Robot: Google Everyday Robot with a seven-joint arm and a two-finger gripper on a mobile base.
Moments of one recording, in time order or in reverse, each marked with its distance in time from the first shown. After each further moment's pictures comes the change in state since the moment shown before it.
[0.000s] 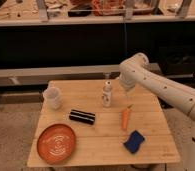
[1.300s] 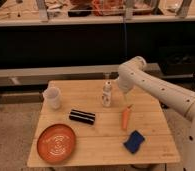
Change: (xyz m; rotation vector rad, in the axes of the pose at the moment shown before) arm -0.016 0.001 0.018 0.012 -0.047 -0.133
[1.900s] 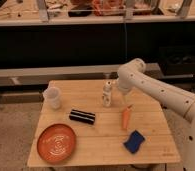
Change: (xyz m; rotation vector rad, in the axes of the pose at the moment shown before) arm -0.011 0.001 0.009 0.007 -0.026 -0.064
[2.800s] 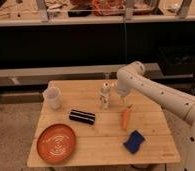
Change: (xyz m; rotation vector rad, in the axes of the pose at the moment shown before) arm -0.017 0.000 0.008 0.014 -0.035 -0.065
